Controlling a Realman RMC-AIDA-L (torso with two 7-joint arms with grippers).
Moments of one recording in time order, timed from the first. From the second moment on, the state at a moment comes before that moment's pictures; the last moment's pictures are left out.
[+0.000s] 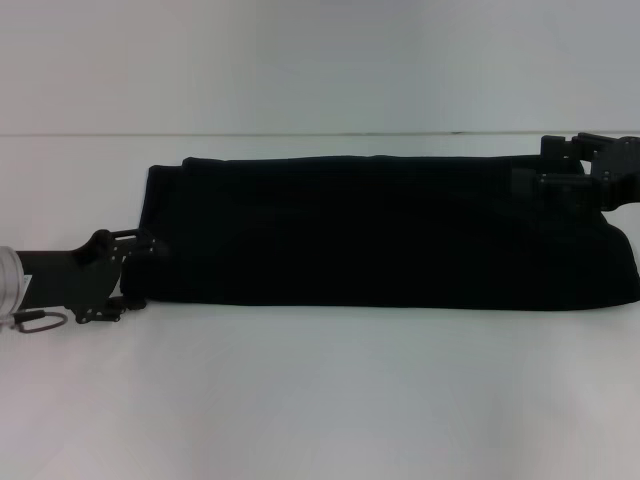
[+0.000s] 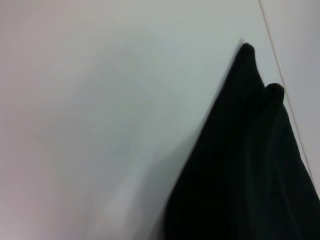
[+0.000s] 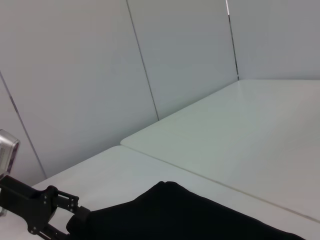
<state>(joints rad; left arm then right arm) -0.65 -2.04 0.39 0.62 2.48 1.23 -2.93 0.66 1.96 -0.50 -0.66 -2.07 -1.51 1.56</state>
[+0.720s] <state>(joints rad) -0.67 -2.03 0.39 0.61 2.48 1.20 -2.83 0.67 1.96 -0.49 -0.66 -2.07 -1.51 1.56</state>
